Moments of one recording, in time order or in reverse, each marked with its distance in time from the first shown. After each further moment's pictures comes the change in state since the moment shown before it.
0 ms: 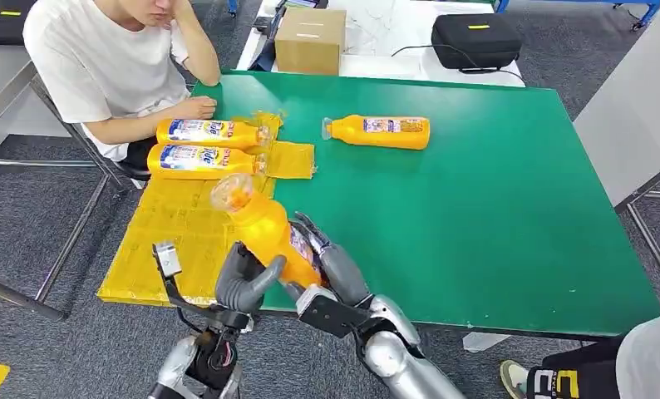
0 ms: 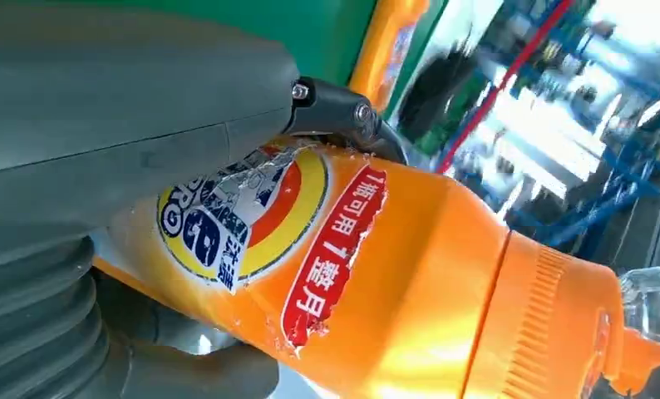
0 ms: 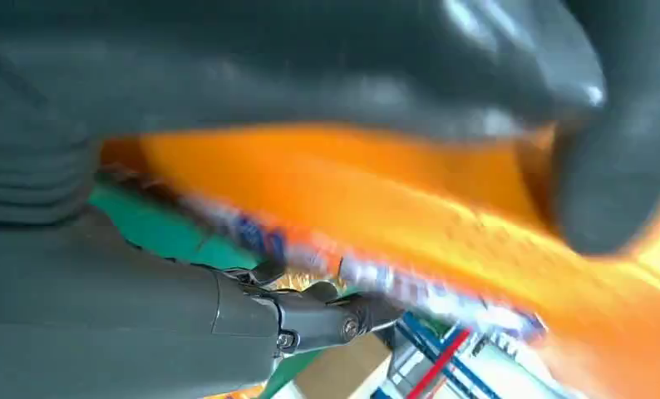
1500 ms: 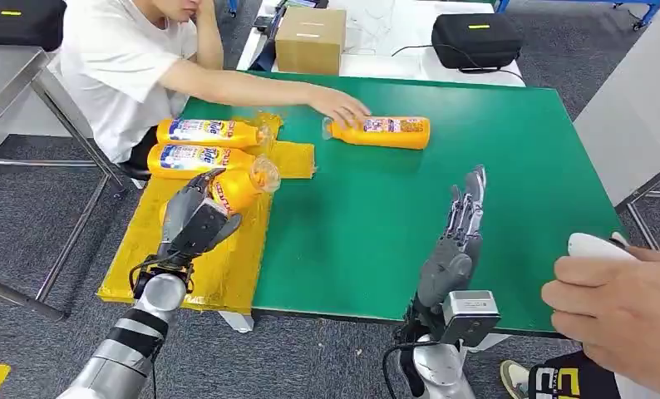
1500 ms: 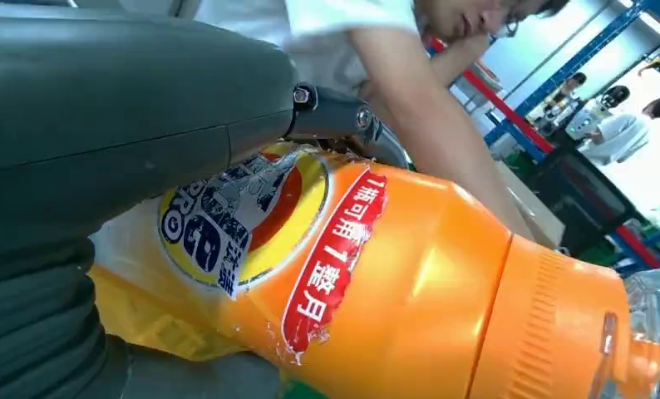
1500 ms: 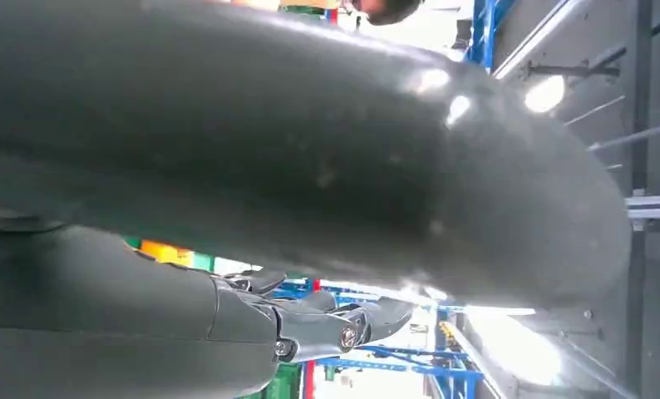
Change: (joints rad) left arm -0.326 0.208 0.060 0.308 -1.080 0.463 -0.008; right arm 0.184 0.075 -0.270 -0.412 -0.306 -0.319 -0.245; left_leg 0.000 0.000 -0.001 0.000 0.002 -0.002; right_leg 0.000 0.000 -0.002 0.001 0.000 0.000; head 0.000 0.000
